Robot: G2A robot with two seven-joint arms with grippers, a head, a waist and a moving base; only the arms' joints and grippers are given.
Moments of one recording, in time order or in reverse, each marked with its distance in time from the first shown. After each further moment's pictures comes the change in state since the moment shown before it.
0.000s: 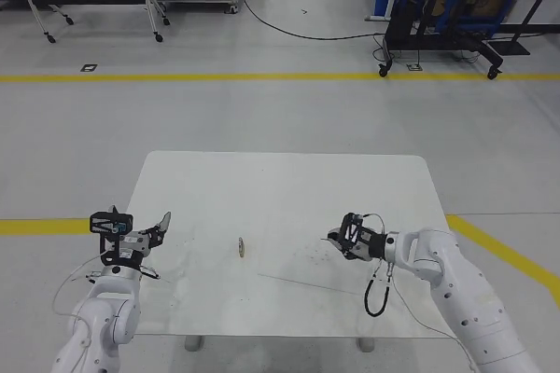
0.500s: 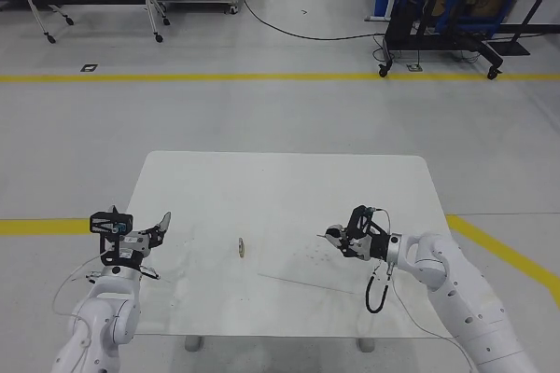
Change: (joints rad) left arm 0.000 0.000 0.000 0.000 0.000 0.000 0.000; right arm 0.003 -0.005 -0.006 0.064 0.162 0.000 -0.027
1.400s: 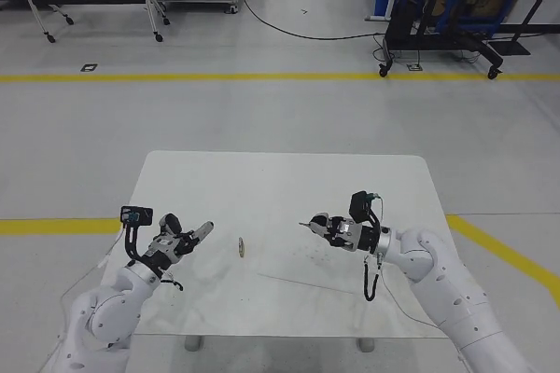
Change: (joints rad) left arm -0.029 -0.004 0.035 -0.064 -0.669 -0.300 -0.418; right arm 0.117 -0.035 -0.124 0.160 0.293 -0.069 -0.103
